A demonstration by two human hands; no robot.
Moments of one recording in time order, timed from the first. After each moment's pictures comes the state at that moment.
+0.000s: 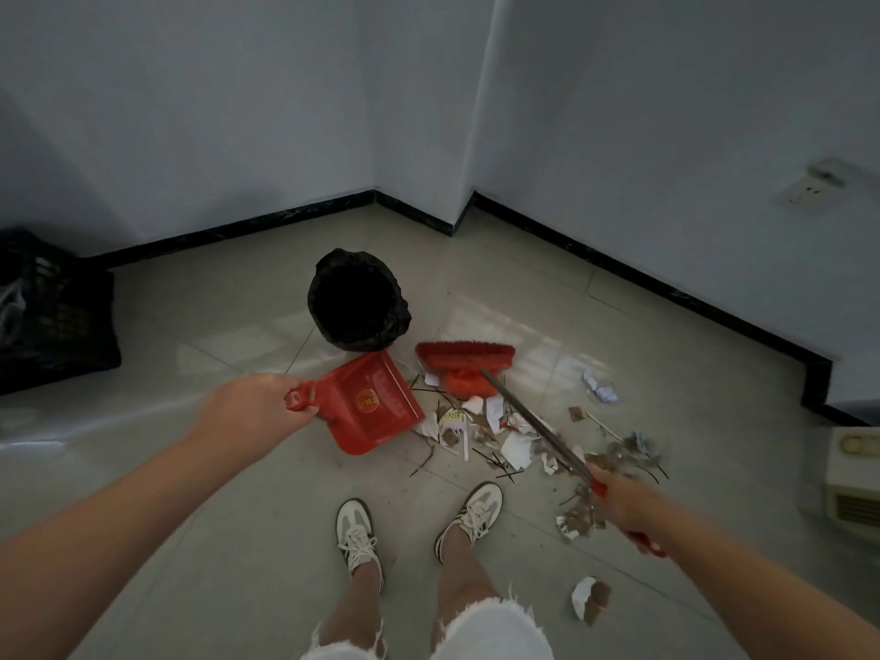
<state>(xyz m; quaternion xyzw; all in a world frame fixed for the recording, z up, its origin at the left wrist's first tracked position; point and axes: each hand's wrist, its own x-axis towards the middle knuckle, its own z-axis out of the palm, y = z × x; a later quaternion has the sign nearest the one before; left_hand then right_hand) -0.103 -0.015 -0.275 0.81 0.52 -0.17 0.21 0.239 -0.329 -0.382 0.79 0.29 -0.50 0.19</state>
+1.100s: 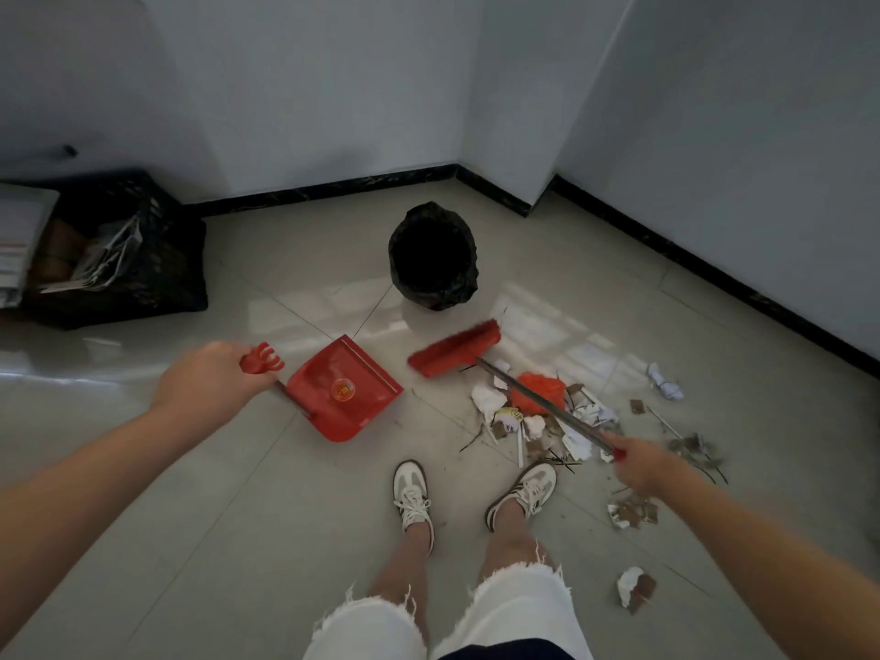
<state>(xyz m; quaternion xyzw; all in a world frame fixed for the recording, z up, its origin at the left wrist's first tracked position) -0.307 0.015 -0.273 0.72 0.64 -0.12 0.23 0.126 -0.271 -0.400 0.79 0.36 -0.45 0.22</state>
